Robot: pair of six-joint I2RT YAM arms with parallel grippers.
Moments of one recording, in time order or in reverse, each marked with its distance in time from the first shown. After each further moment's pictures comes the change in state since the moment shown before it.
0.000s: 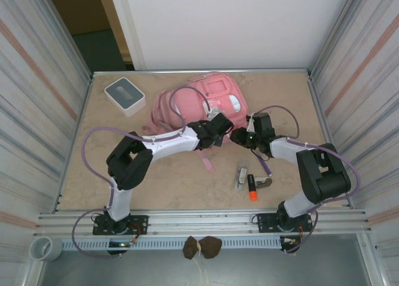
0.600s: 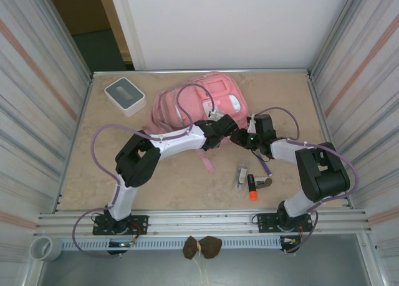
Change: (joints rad) left arm -0.019 0.073 0.098 -0.164 -0.155 0.038; right arm -0.017 0.015 -0.027 0.059 -0.045 0.000
